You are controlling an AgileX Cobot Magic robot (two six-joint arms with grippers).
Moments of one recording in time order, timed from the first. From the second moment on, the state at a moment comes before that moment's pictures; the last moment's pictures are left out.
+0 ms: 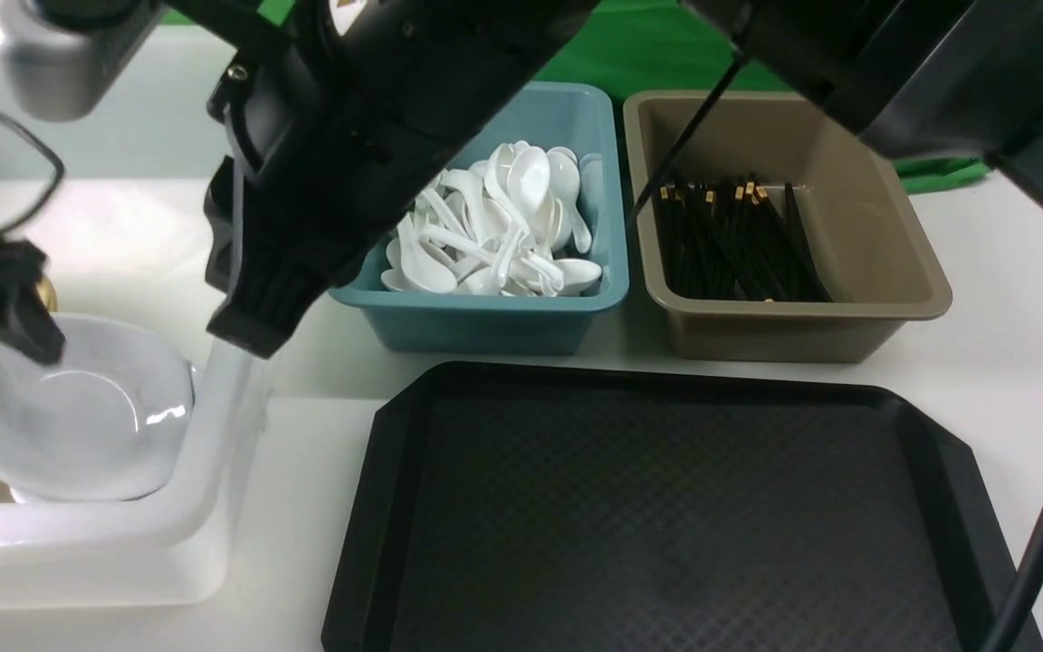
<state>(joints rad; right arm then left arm) 0.97 1.98 -2.25 0.24 1.21 -0.45 0.31 1.59 -1.31 -0.26 1.06 0.30</state>
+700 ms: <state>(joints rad) 0.96 1.92 -2.26 0.20 1.22 -0.39 0.31 1.62 -1.22 -0.18 0.86 0.29</state>
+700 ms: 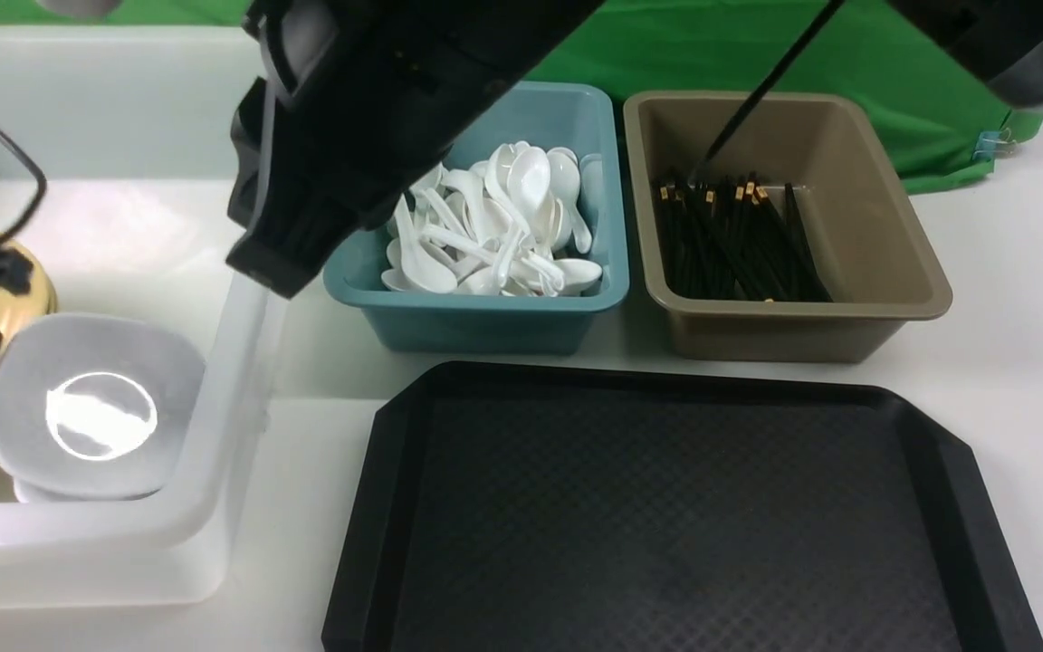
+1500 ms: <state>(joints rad) 0.96 1.92 -2.26 0.18 1.22 -0.39 0.25 1.58 -1.21 -0.33 0.86 0.37</state>
